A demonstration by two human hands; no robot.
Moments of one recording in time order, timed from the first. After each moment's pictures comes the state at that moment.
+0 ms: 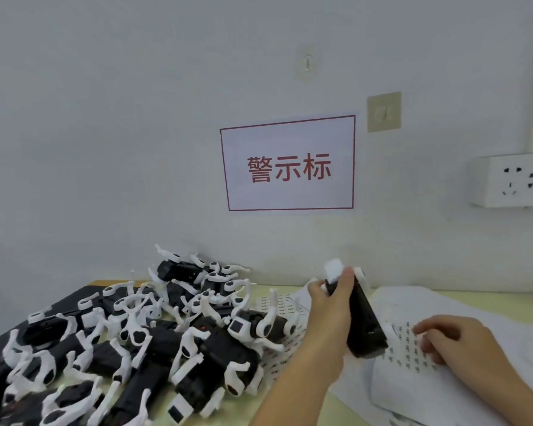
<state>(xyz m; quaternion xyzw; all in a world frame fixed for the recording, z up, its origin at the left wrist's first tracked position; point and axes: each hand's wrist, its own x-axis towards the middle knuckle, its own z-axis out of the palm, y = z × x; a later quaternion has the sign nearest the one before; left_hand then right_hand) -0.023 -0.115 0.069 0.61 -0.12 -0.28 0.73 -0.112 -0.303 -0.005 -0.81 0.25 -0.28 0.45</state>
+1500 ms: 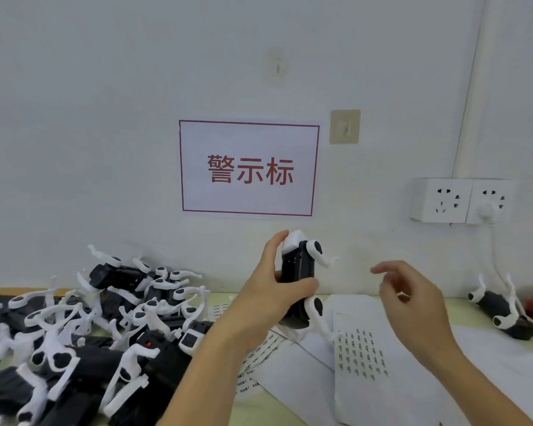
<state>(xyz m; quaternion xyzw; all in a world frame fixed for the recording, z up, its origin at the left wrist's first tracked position) 0.007 -0.075 0.105 0.65 -0.36 -0.20 0.64 -0.111 -0.265 0.067 -0.78 0.16 -0.49 0.36</state>
